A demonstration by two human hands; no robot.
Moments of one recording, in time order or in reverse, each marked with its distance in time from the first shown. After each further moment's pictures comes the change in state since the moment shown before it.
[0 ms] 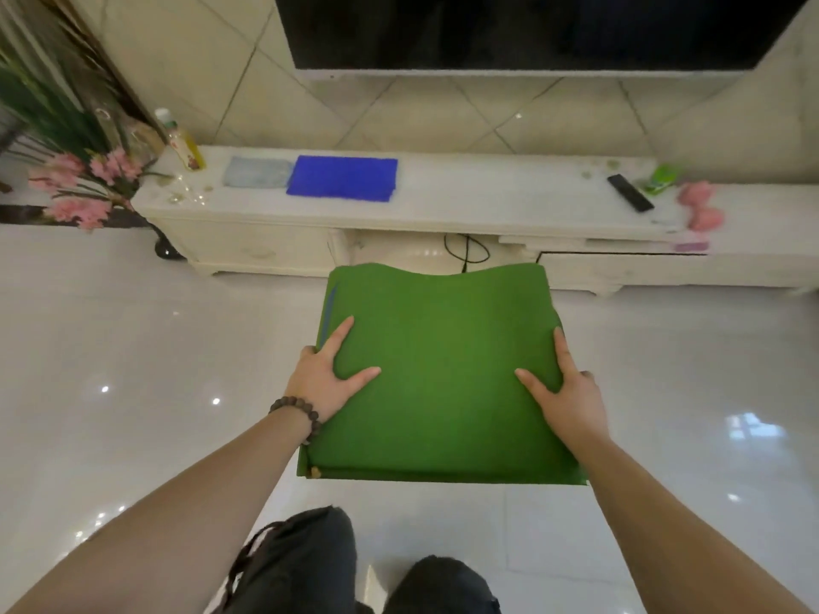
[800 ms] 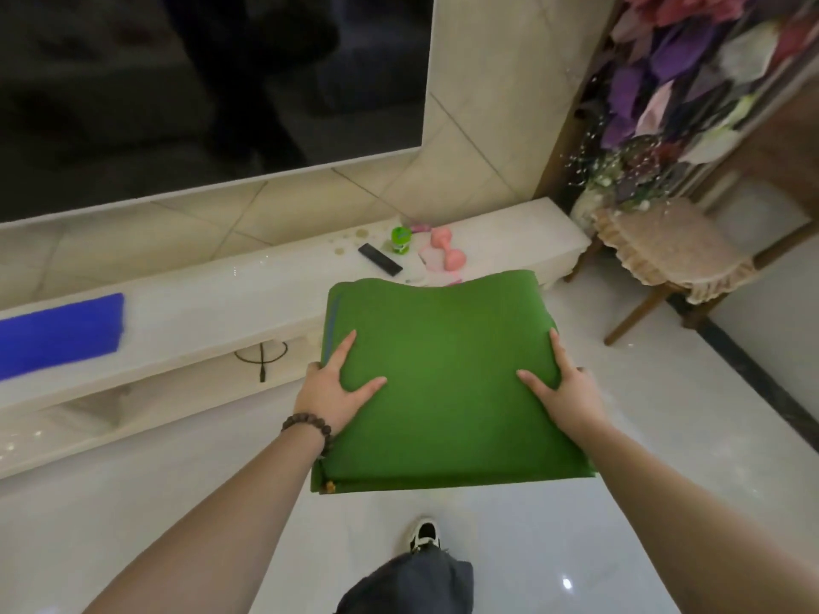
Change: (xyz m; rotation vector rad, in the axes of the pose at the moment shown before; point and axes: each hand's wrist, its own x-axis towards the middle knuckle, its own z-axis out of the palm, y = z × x) left_hand 0.132 0.437 0.243 0.023 -0.245 0.335; right_hand 0.176 0.231 -0.340 0.059 0.253 0.323
